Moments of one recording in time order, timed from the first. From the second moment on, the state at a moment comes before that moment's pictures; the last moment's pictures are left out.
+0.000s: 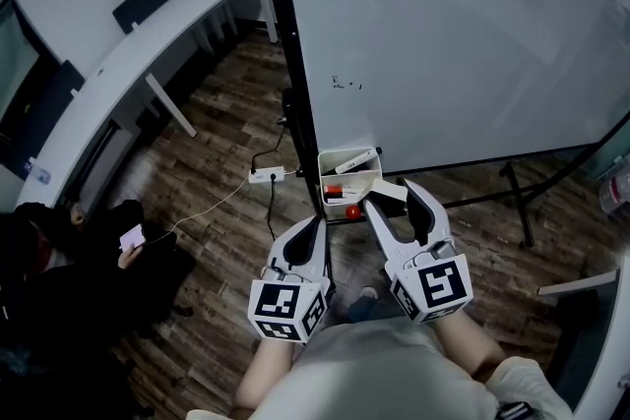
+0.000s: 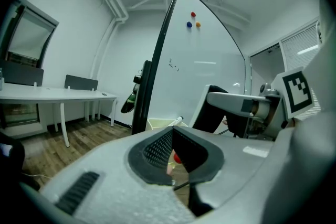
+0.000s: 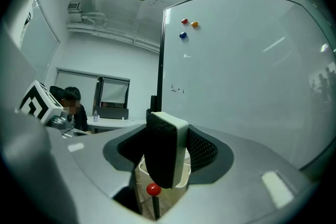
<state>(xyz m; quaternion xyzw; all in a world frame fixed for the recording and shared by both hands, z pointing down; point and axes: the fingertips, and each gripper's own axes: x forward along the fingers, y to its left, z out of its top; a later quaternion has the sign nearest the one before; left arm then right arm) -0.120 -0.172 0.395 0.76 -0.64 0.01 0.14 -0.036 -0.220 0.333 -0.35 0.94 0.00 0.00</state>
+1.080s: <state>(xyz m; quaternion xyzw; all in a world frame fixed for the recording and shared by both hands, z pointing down) -0.128 -0.203 0.408 0.71 -0.69 0.01 0.15 -0.060 -0.265 0.365 -0.28 0.96 -0.02 -0.02</state>
